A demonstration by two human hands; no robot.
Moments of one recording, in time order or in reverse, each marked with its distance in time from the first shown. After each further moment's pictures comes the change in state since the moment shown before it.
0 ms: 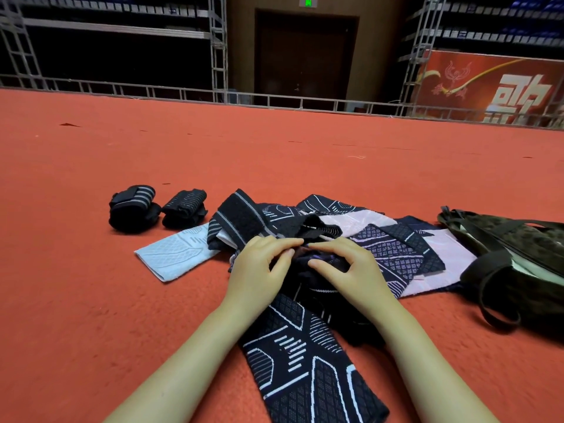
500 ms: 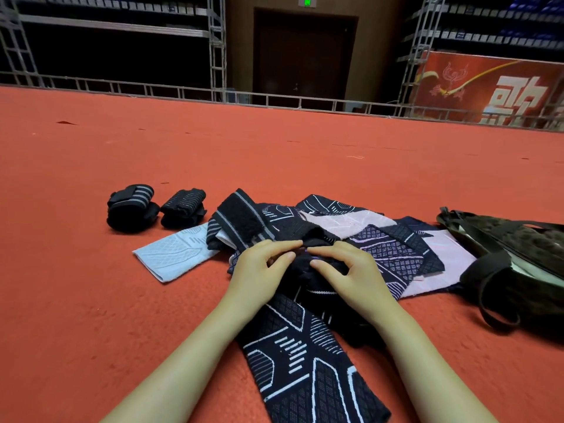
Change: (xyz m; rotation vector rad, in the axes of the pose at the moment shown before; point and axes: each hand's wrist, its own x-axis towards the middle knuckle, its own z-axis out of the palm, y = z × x) left_hand 0.004 -0.006 0.001 -0.186 -0.099 -0.176; right_hand -0.001 0.003 0.002 -0.094 -0.010 -0.006
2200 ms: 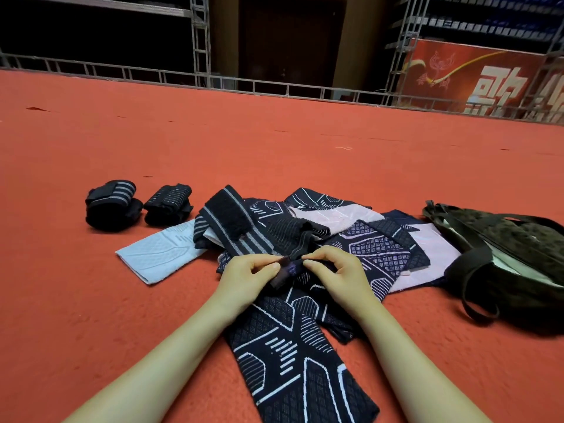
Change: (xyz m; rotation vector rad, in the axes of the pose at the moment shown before) left_hand 0.001 -0.018 -0.002 -0.116 -0.161 -0.157; right_hand 0.001 0.027 0.014 0.159 0.029 0.075
